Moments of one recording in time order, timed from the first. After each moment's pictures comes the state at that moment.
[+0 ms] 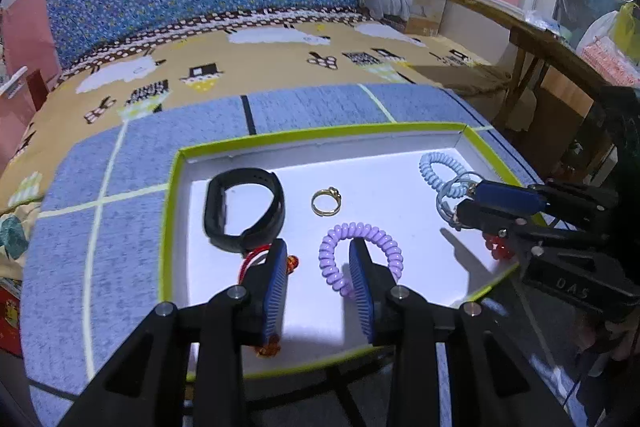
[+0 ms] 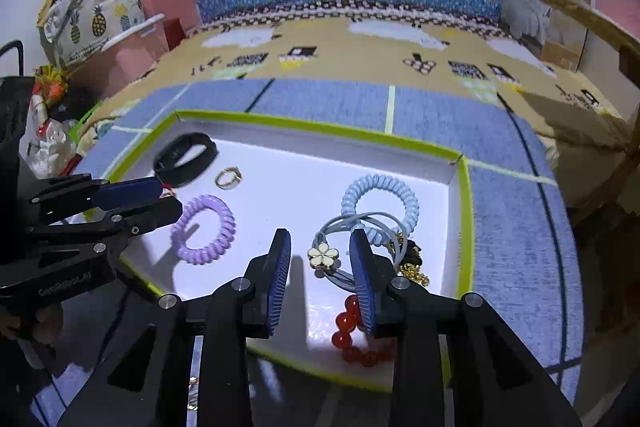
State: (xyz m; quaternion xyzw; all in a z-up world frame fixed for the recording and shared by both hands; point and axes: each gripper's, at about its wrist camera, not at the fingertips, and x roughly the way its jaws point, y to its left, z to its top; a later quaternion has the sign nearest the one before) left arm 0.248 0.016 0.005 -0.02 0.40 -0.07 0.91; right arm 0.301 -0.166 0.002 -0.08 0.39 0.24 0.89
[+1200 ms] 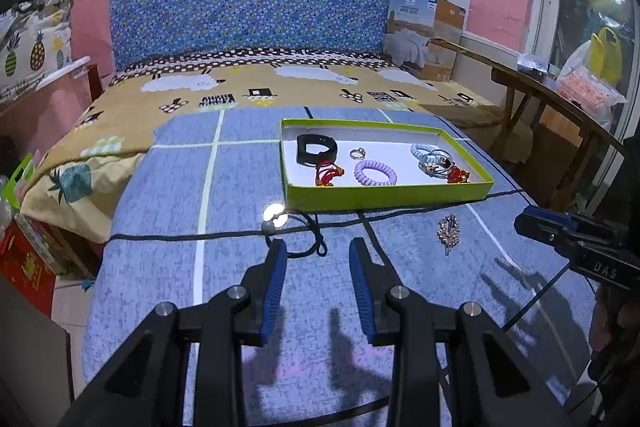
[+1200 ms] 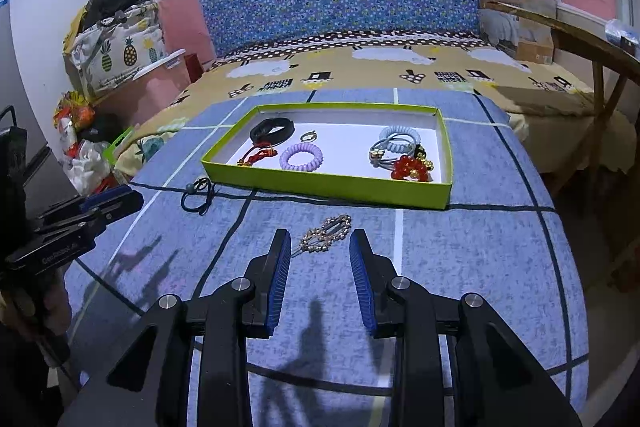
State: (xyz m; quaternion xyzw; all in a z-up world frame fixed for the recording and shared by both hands) left arm 0.081 0.067 0.028 -0.06 0.33 -0.02 0.94; right arm 0.144 -0.191 0.028 -0.02 0.35 0.24 0.91
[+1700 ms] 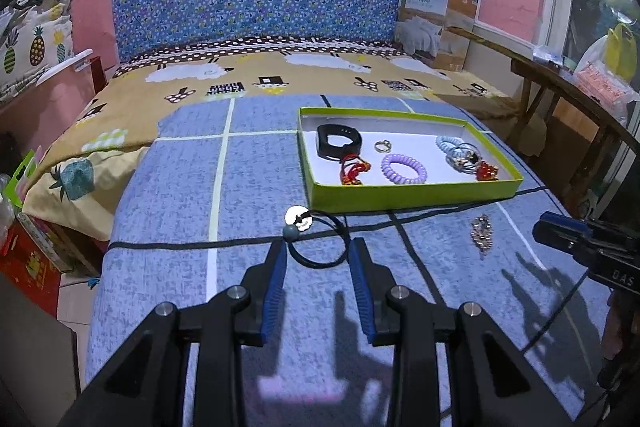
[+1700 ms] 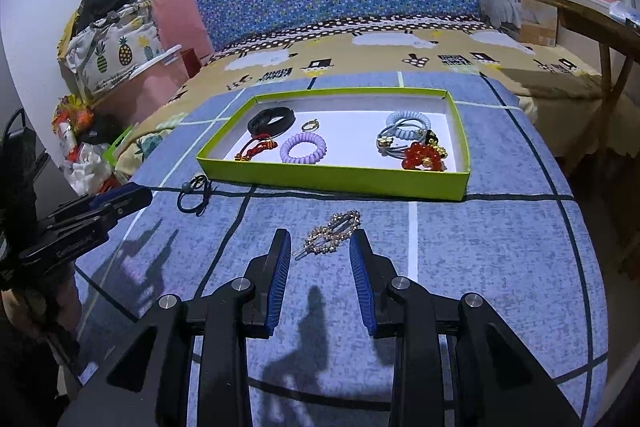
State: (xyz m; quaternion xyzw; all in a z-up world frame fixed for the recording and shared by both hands) left arm 0.110 0.080 0.013 -0.05 0.35 -0.01 0.94; right arm 0.161 -0.182 0.015 0.00 0.37 0.24 0.90
